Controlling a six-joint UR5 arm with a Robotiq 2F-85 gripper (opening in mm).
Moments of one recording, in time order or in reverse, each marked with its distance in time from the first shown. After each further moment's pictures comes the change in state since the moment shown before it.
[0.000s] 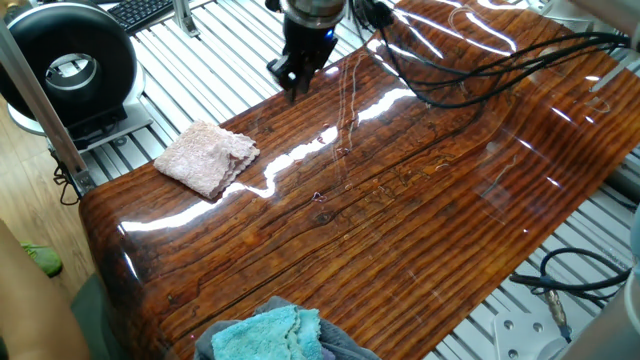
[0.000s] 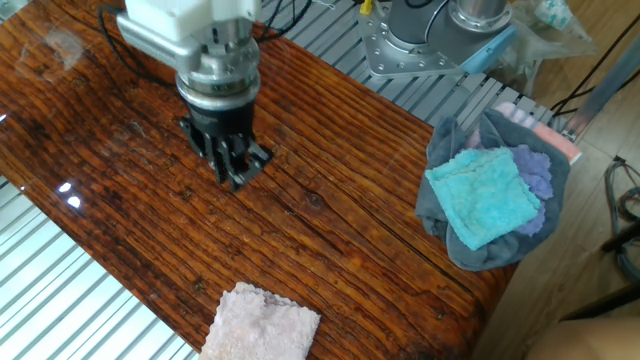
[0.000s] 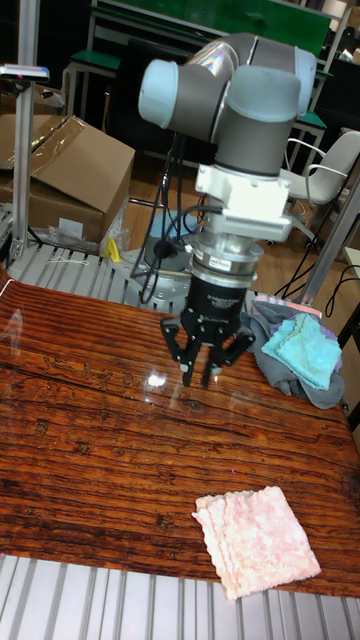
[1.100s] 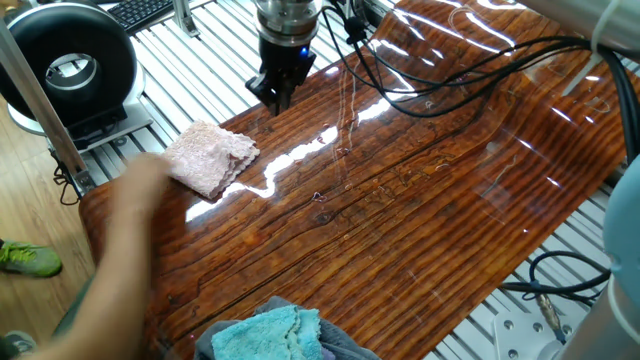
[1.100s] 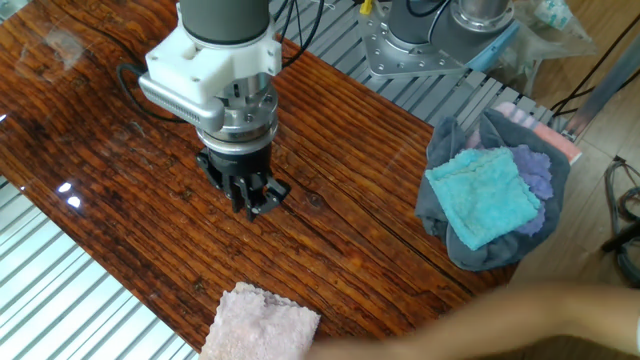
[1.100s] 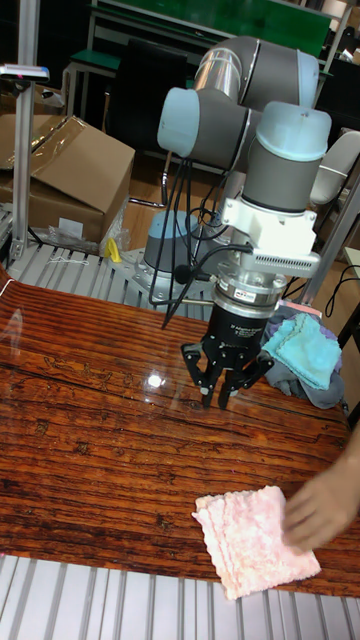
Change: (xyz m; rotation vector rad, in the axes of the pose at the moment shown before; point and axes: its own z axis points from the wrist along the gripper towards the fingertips) arm -0.006 0.021 0.022 0.021 0.038 -0.028
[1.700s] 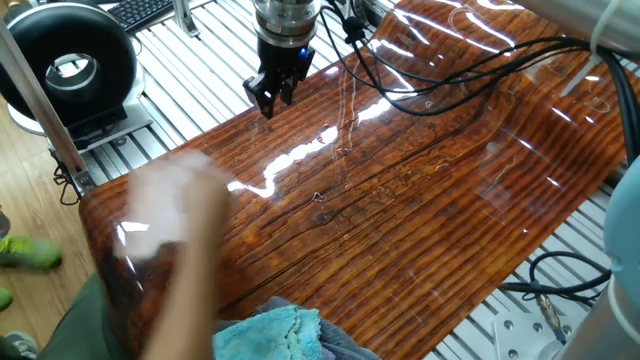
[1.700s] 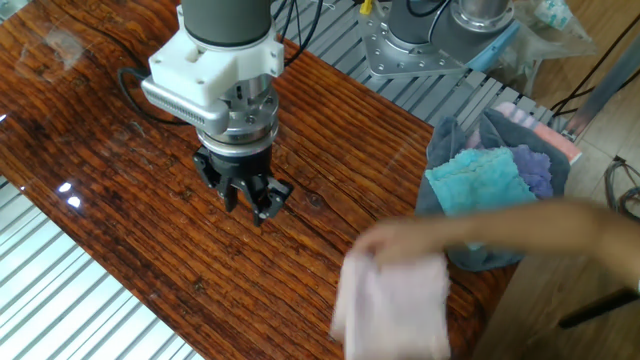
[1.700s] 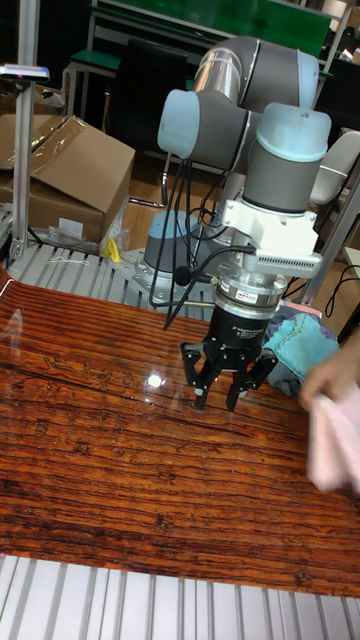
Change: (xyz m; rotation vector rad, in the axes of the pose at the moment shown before) arm -0.002 0.002 0.001 -0.007 -0.008 -0.025
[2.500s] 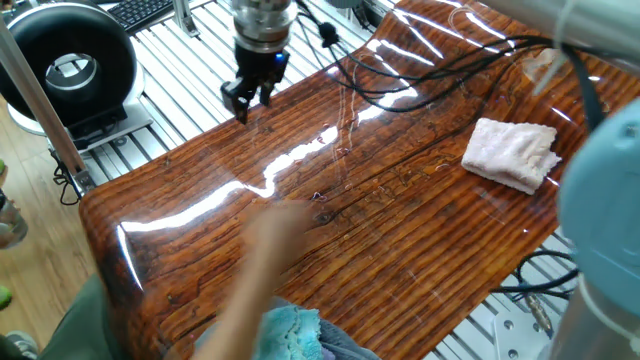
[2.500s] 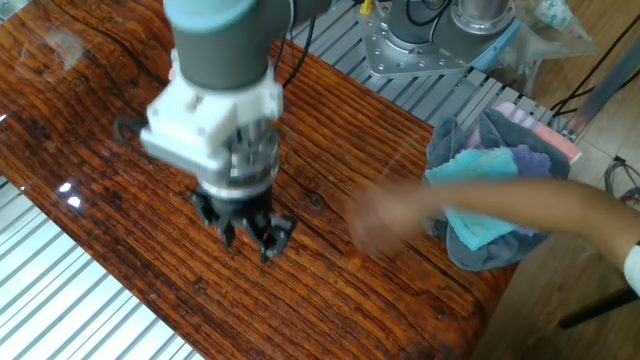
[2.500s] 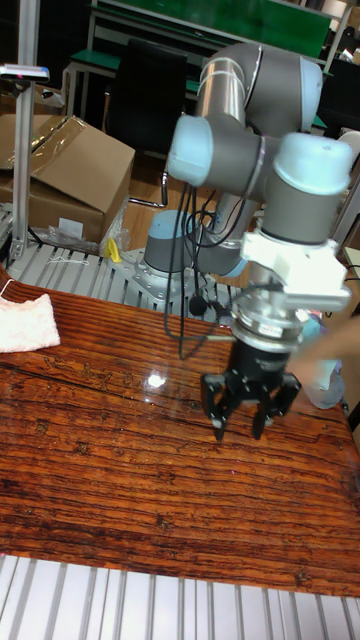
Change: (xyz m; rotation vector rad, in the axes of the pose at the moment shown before) arm -0.044 0.031 0.025 -0.025 -0.007 -0.061
